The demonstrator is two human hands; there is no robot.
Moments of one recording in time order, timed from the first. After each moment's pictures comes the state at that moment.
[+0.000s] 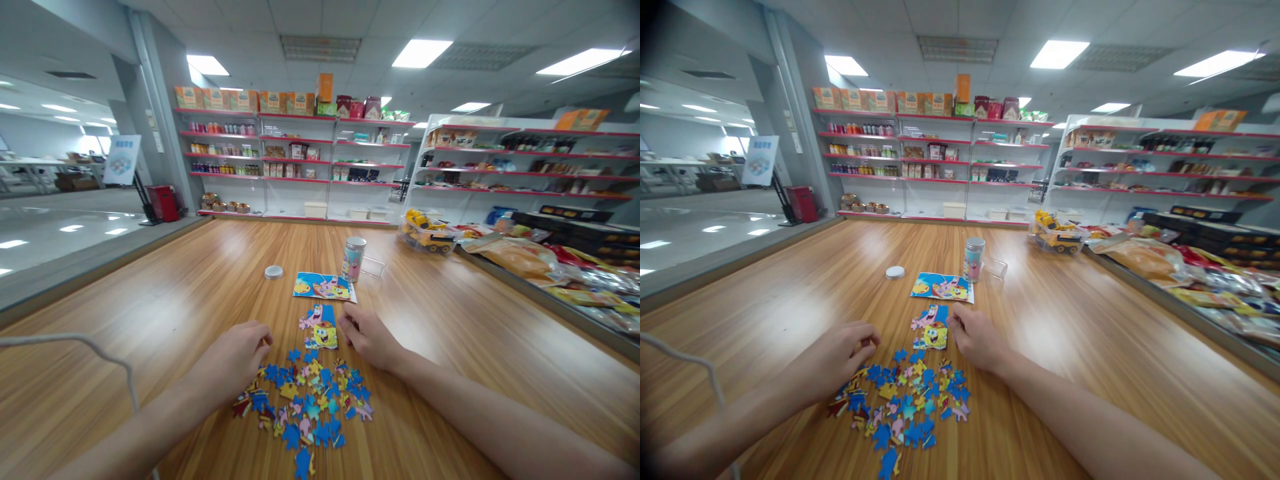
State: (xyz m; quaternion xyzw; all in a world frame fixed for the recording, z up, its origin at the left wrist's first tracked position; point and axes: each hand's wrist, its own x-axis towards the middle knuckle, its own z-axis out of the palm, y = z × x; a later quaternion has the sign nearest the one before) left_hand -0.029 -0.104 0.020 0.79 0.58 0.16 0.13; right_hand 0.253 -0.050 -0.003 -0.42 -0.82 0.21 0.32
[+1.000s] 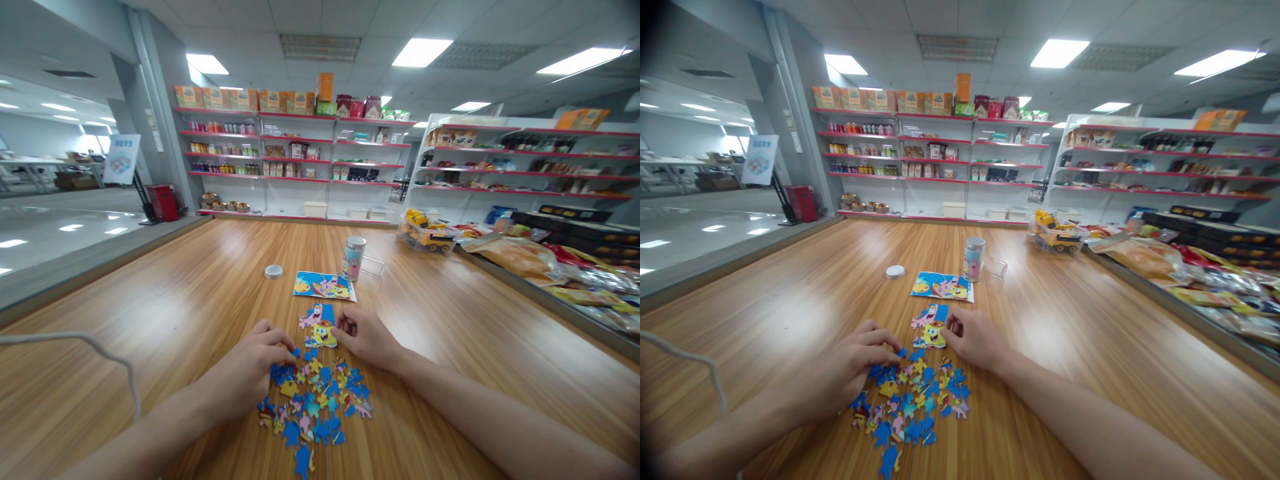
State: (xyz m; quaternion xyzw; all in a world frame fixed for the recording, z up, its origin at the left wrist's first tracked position) left_hand -0.010 -0.121 0.036 0.89 0.40 0.16 0.14; right_hand 0.248 -0.049 -0.006 -0.43 -0.82 0.22 0.30
